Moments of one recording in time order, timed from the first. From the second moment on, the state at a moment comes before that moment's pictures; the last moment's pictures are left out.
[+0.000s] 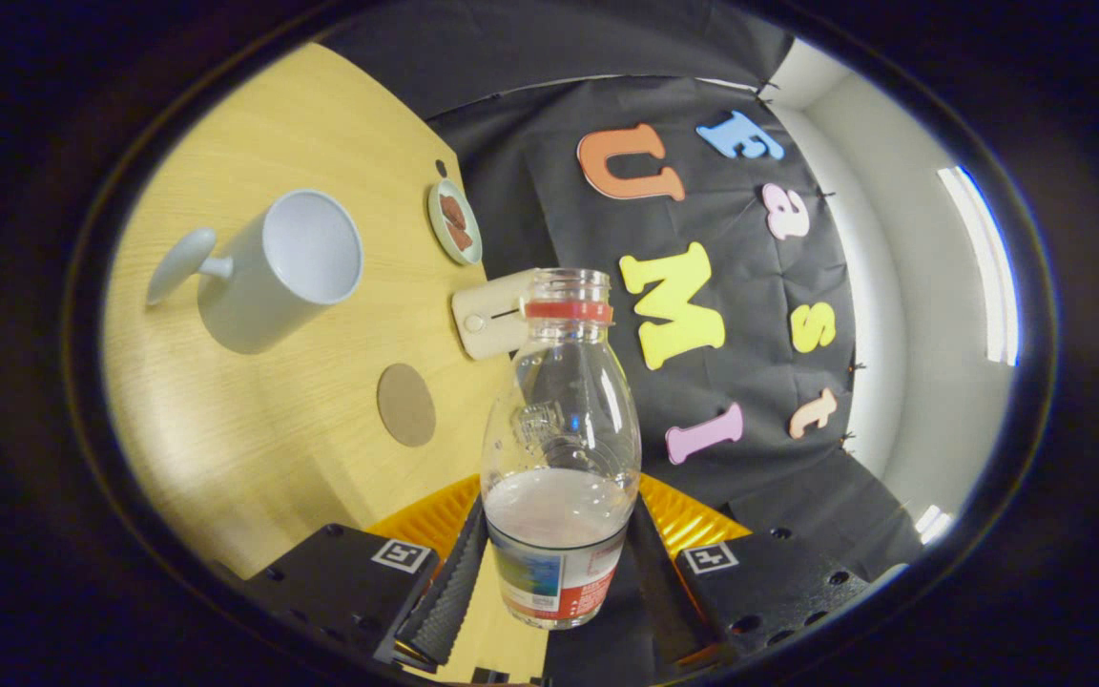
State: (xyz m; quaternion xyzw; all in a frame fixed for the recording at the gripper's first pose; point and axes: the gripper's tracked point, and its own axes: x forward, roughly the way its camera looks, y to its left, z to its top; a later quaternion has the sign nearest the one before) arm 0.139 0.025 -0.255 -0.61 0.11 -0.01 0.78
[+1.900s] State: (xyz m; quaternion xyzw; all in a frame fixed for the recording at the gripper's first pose) arm 0.148 0.076 -0.229 -0.77 0.07 0.00 0.63
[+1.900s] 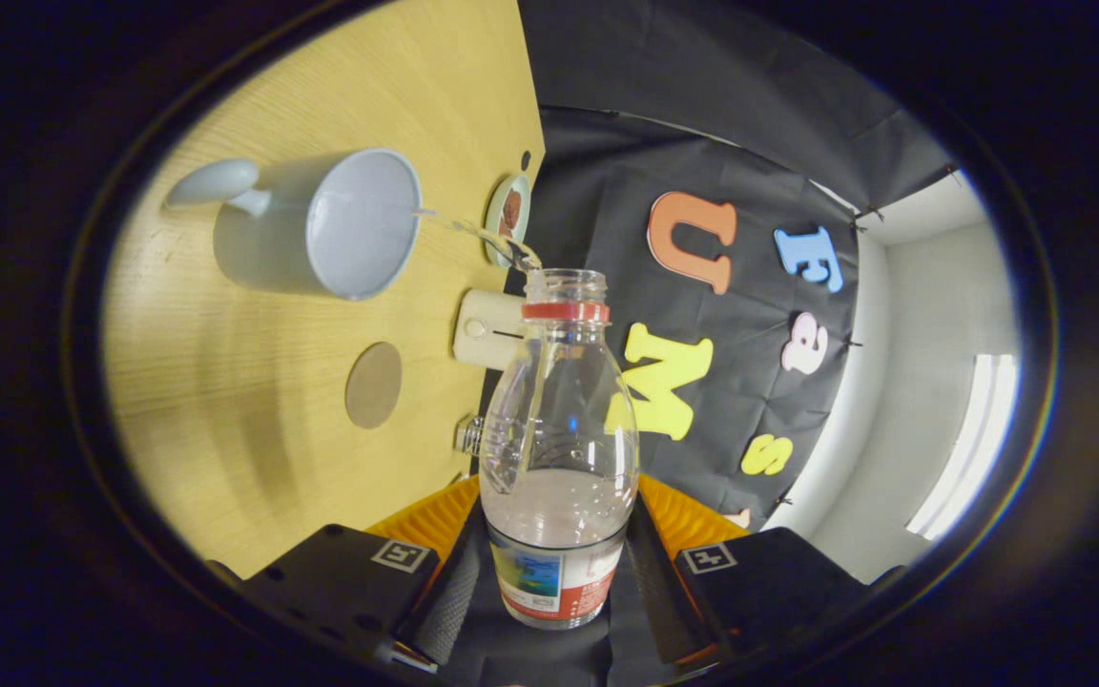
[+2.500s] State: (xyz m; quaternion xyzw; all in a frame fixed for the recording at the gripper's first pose) arm 0.145 0.078 -0.226 -0.79 0.07 -0.01 0.61
